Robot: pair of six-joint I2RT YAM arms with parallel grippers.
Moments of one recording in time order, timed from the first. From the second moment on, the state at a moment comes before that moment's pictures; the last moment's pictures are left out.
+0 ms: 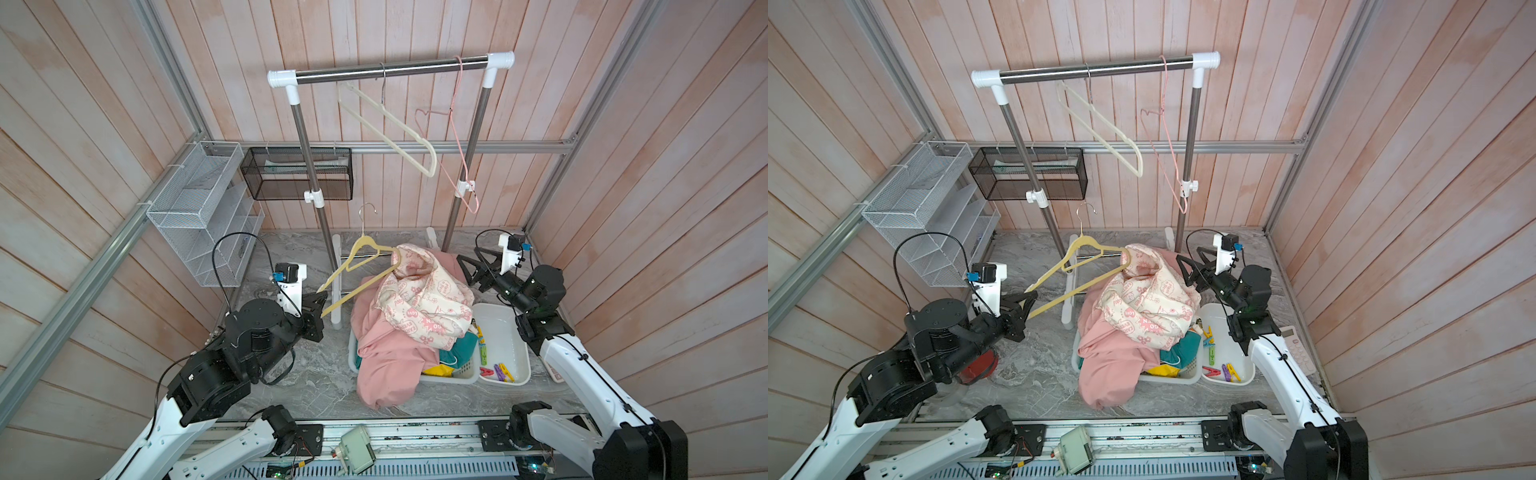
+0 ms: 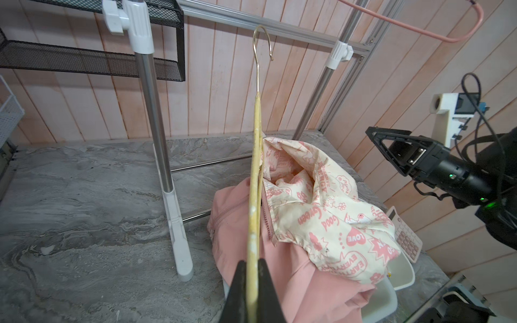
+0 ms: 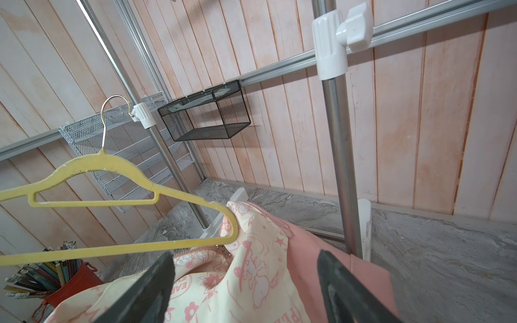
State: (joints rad) left arm -0.79 0.73 1.21 -0.81 -0.31 -0.34; right arm 0.17 1.05 0.72 0.38 -0.54 0.34
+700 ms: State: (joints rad) left arm -0.79 0.81 1.48 -0.66 -0.47 -0.17; right arm 0.17 1.08 0.66 0.36 -0.53 0.34
